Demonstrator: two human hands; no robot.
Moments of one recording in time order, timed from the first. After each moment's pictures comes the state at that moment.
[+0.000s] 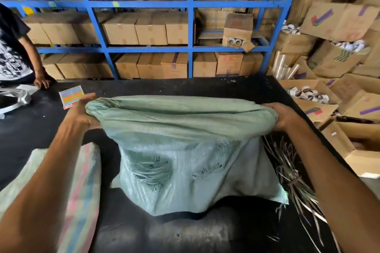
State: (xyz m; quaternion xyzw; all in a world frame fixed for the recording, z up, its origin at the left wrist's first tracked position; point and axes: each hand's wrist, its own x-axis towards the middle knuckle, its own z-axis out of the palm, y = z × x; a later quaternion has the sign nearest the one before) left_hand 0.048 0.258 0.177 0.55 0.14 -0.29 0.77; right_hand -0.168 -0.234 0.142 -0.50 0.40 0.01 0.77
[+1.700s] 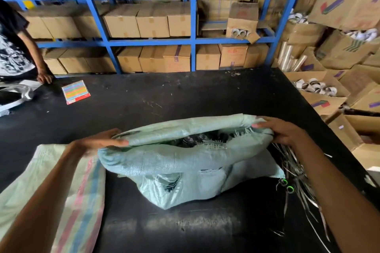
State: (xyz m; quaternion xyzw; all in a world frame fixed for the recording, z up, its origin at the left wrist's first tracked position) left_hand 0.062 0.295 0.056 0.85 -0.10 -0.35 0.37; right_hand -0.181 -0.233 0.072 -0.62 0.31 0.10 0.71
